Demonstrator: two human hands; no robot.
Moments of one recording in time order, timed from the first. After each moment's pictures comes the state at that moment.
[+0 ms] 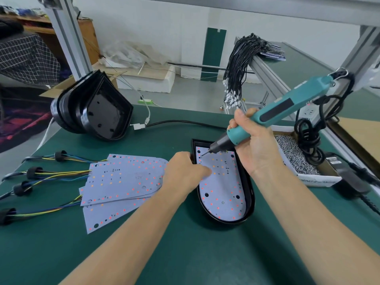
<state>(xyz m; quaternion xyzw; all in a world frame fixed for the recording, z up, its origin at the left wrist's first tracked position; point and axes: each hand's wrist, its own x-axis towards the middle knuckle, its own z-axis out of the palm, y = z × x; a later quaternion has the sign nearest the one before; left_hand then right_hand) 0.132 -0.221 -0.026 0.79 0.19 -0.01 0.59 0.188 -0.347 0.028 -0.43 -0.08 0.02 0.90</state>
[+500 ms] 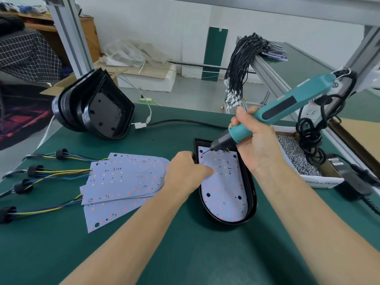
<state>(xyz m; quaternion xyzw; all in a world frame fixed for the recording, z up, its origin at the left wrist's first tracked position) 0.133 -0.221 -0.031 0.79 0.17 0.00 0.59 0.194 -0.346 0.028 -0.43 -0.08 0.02 0.90</state>
